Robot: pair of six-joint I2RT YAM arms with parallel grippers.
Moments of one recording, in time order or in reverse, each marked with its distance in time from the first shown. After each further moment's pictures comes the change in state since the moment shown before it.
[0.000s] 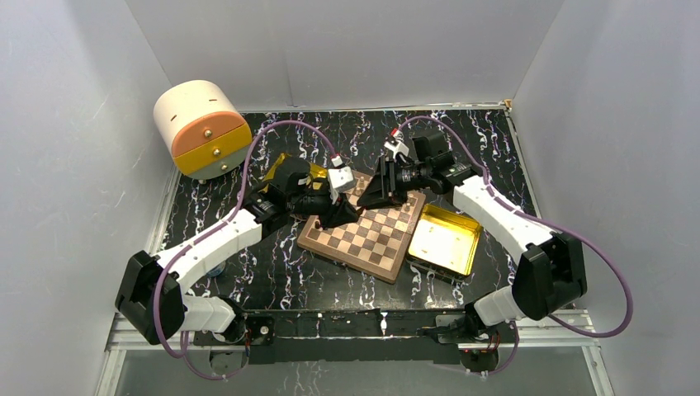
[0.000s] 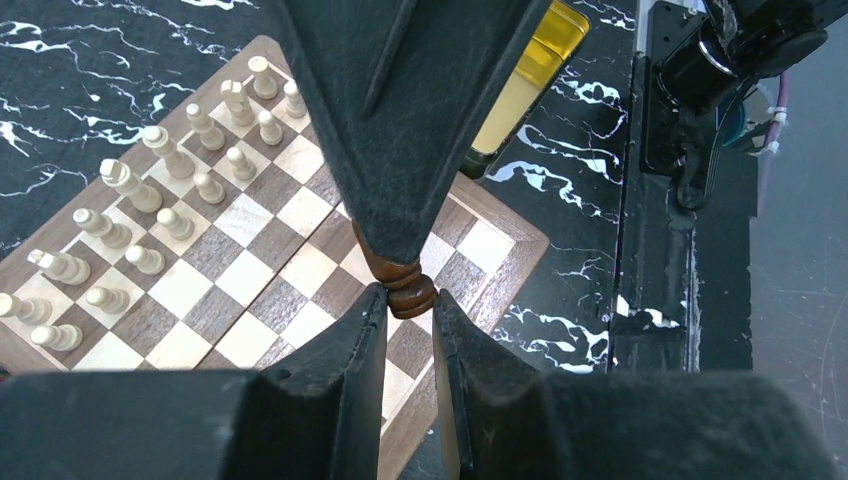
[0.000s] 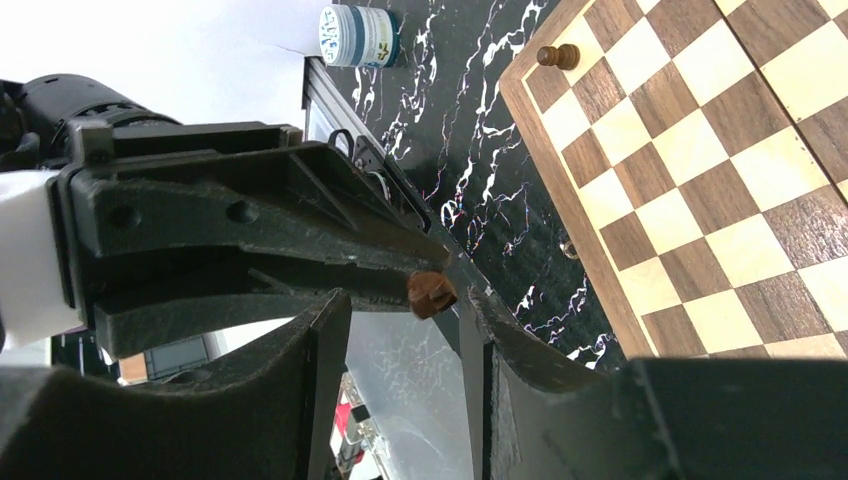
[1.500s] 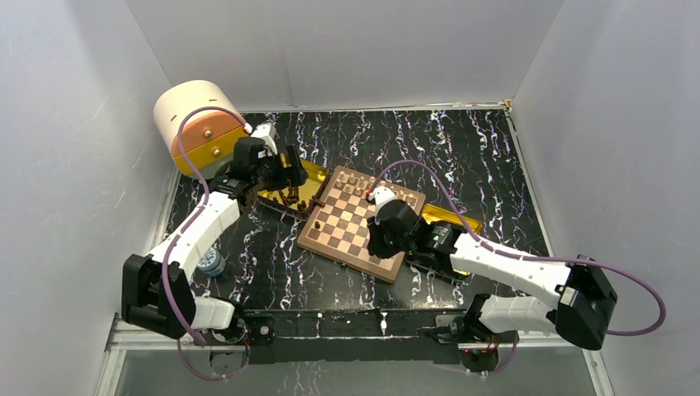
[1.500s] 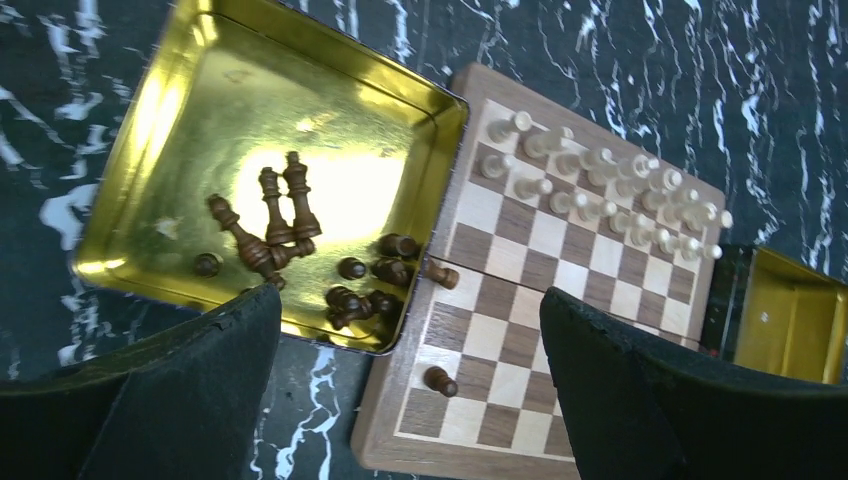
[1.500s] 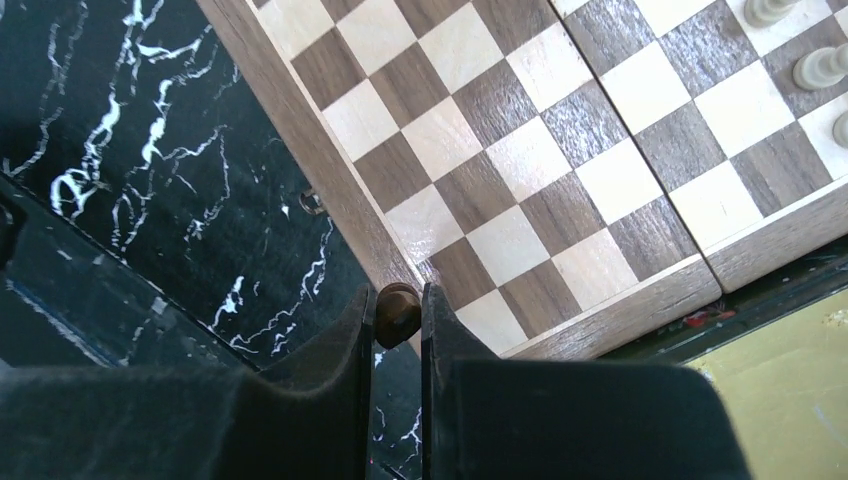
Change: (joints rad) left arm 0.374 0.039 0.060 -0.138 -0.550 -0.607; right arm 0.478 -0.248 -0.346 0.047 0.918 -0.256
